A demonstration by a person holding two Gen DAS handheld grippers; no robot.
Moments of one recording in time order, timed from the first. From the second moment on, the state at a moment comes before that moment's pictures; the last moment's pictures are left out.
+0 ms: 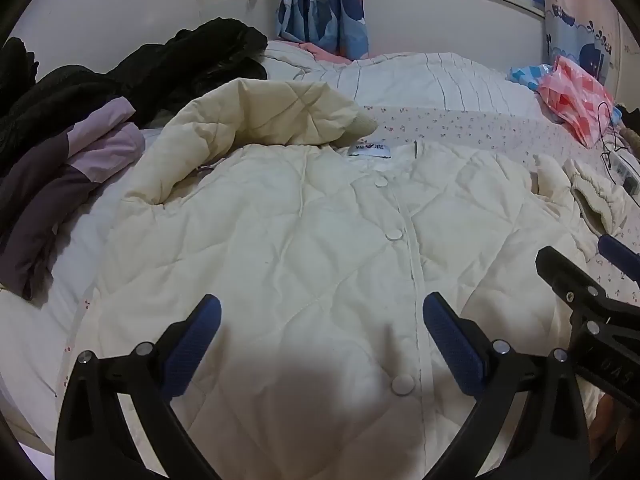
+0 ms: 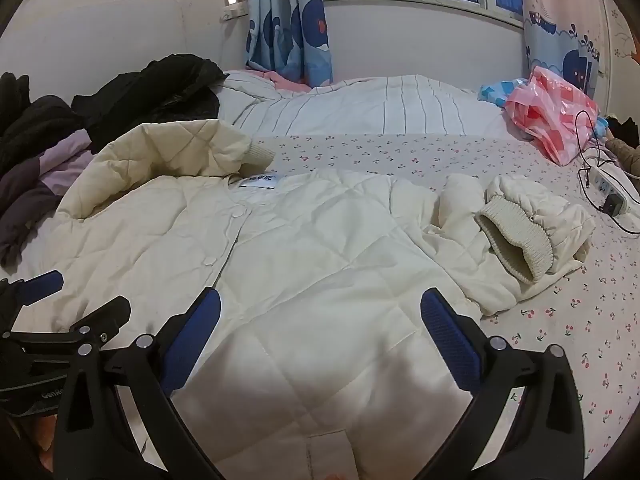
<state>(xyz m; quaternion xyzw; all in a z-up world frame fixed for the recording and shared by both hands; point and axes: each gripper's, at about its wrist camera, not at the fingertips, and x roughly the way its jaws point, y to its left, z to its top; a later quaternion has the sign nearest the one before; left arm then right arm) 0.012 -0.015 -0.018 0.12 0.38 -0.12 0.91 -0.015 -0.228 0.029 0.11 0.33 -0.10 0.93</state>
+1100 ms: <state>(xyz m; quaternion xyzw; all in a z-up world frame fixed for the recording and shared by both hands) 0.013 -0.017 -0.024 0.13 0.39 -0.12 0.90 -0.013 -0.228 0.027 0.12 0.33 -0.10 0.93</state>
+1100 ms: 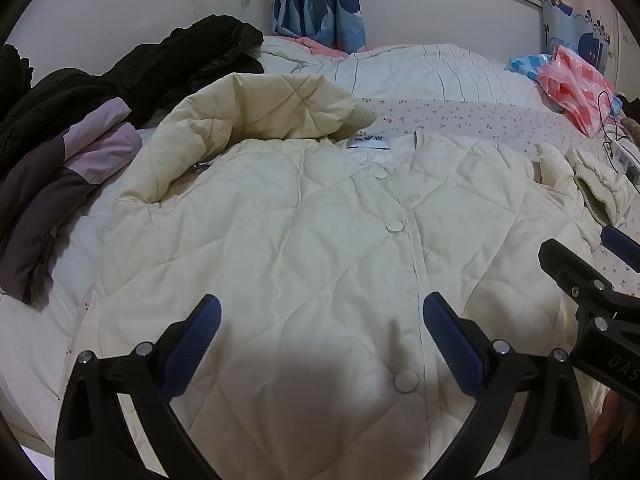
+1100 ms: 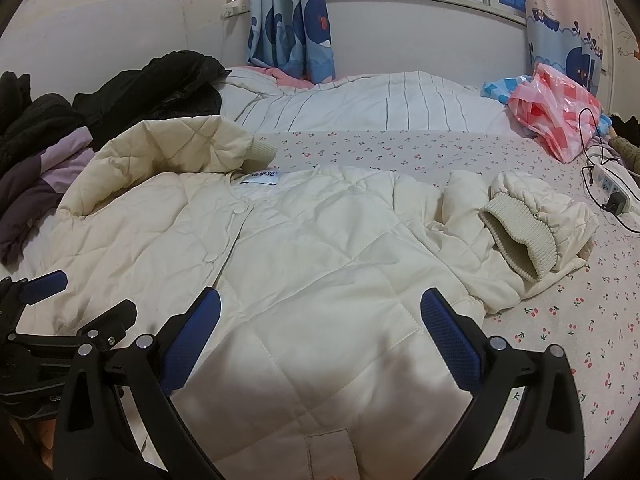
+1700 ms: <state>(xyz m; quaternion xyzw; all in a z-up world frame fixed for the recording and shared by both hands) 0.013 -0.020 -0.026 0.14 0.39 -0.12 0.90 -0.010 -0.228 0.022 0.11 0.33 -0.10 0.93</state>
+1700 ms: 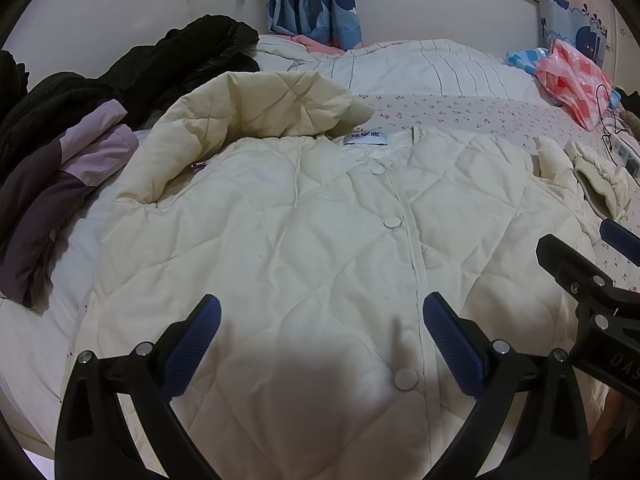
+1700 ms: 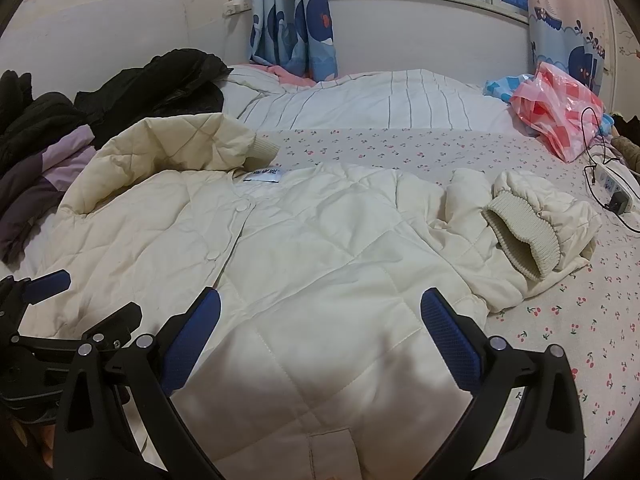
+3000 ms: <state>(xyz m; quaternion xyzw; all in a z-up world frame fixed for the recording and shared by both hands) 0.033 -0.034 -0.036 0.08 0.45 -0.16 0.87 -0.052 -0.568 0.010 0.26 0.35 -0.21 0.87</state>
